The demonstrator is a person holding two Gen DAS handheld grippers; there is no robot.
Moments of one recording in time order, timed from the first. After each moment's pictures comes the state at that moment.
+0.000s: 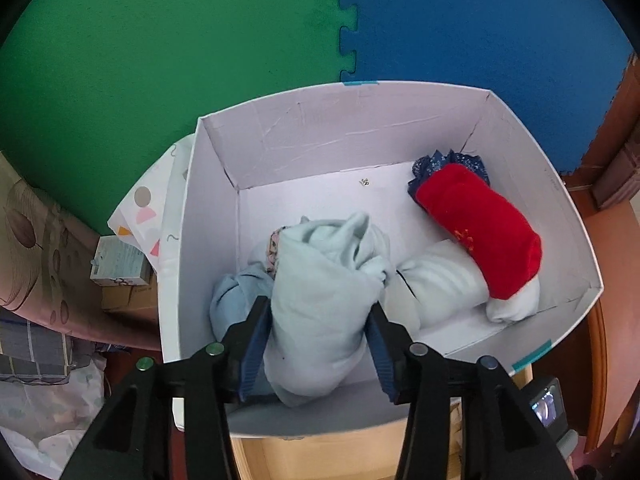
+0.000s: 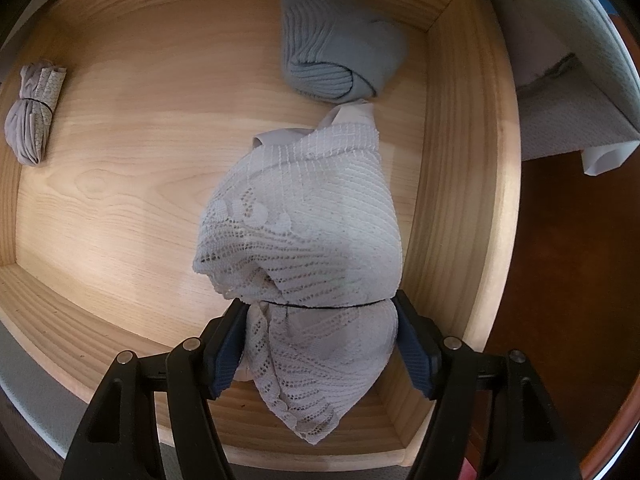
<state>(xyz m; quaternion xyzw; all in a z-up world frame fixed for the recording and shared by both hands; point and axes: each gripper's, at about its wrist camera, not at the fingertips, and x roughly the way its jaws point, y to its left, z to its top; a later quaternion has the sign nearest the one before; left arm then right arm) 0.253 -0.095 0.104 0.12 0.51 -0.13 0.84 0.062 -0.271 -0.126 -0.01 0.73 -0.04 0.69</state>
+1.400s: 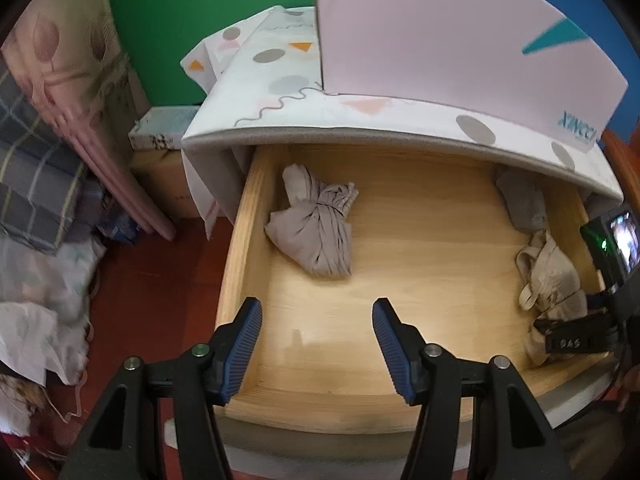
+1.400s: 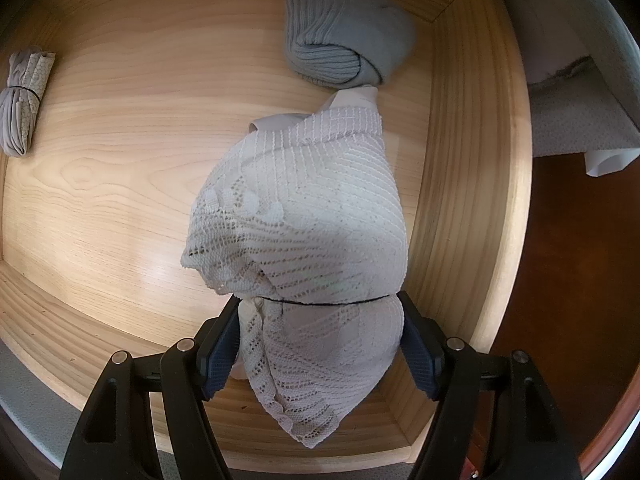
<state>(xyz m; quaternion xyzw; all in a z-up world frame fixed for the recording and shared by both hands) 0.071 0.008 -0.031 0.05 0.52 -0.03 0.85 0.078 -0.246 -0.138 -0.03 0.74 -0.05 0.67</state>
